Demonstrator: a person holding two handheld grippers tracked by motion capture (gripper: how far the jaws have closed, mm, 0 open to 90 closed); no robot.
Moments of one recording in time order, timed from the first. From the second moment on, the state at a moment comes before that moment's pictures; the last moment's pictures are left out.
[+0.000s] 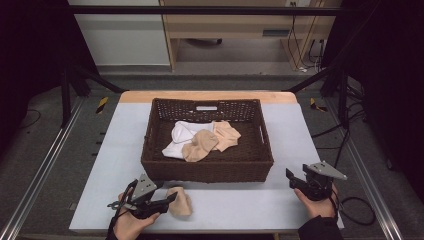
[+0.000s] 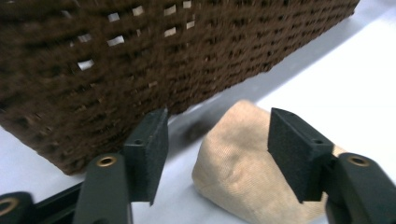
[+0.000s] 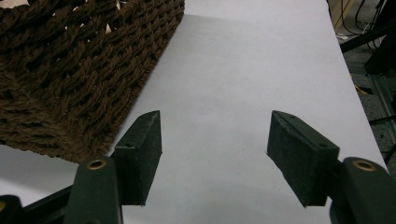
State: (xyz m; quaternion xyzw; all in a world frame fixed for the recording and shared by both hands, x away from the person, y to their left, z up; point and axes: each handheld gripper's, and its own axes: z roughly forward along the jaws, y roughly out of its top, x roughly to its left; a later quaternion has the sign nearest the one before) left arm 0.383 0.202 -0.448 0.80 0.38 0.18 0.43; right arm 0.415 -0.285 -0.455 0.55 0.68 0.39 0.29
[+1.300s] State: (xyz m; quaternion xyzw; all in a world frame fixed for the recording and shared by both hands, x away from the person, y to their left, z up) left arm 0.462 0.183 -0.322 0.71 0.40 0.26 0.52; right arm 0.417 -0.284 -0.454 0.54 0.69 0.39 0.29
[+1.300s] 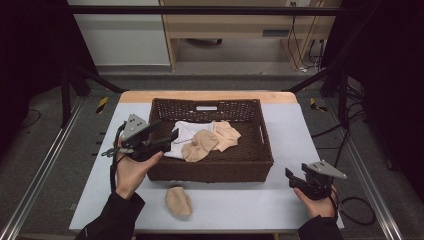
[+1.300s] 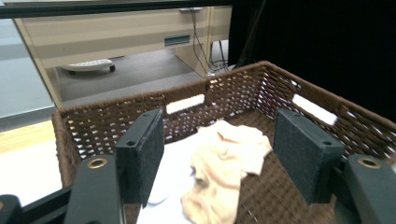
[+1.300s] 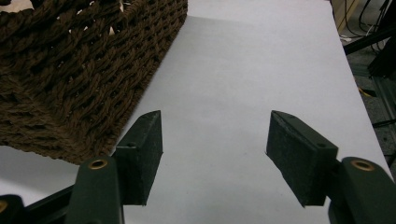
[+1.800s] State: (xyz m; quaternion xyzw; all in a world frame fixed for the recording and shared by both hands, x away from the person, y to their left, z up) left arm 0.518 0.153 -0.324 0.71 0.40 0.29 0.50; right arm 0.419 -0.283 -0.453 0.54 0.69 0.39 0.29
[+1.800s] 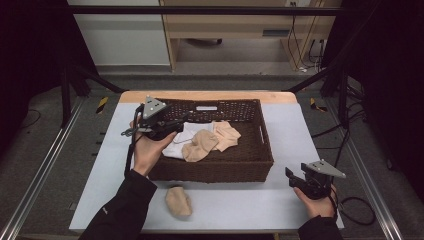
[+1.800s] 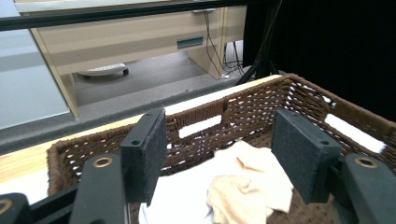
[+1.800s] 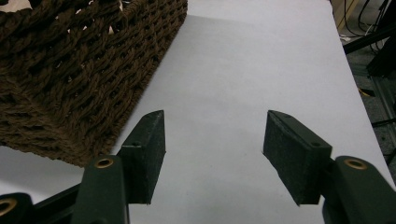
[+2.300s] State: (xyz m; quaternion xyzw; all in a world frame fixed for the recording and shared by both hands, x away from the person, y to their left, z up) left arm 0.563 0.132 -0.380 0.74 0.43 0.26 0.45; right arm 0.420 -0.284 -0.454 0.54 0.69 0.39 0.29
